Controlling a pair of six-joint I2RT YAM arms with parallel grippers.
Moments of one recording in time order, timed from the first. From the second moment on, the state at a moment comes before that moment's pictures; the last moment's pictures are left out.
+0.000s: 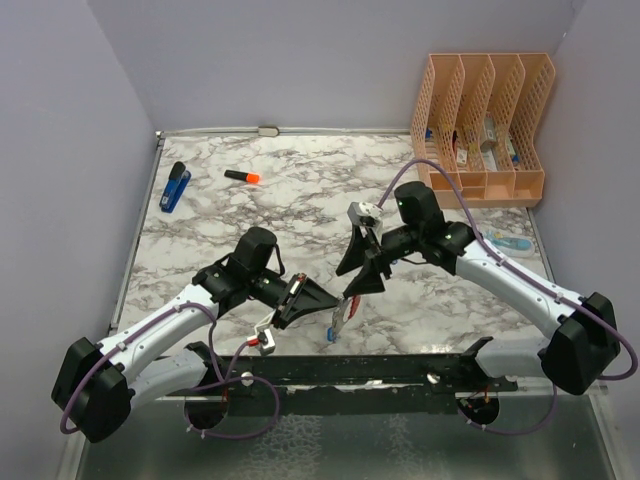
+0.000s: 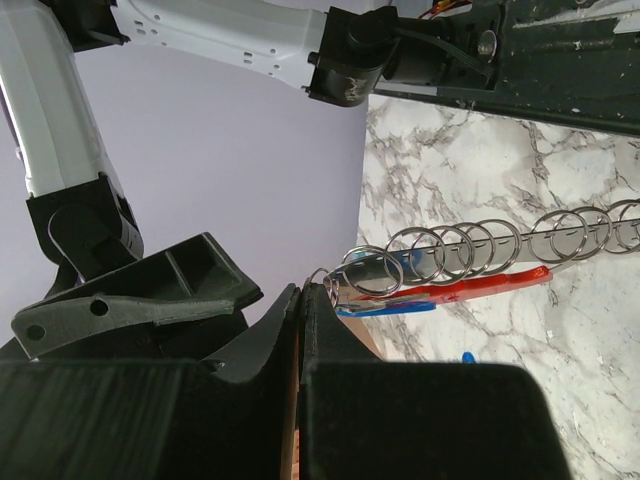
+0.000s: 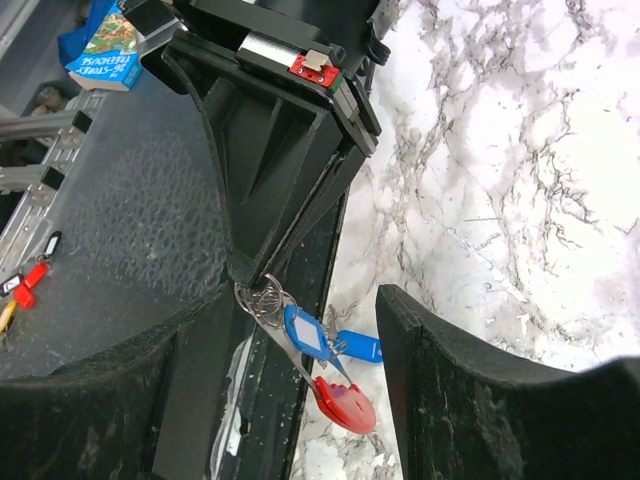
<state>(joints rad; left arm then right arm) -0.68 1.01 0.63 -0.30 1.33 2.10 0.65 1.28 0.99 -0.30 -1.17 -0.23</state>
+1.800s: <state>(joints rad) -0.68 1.01 0.63 -0.30 1.26 2.10 0.69 1.38 0.94 -0.29 -1.22 -0.20</state>
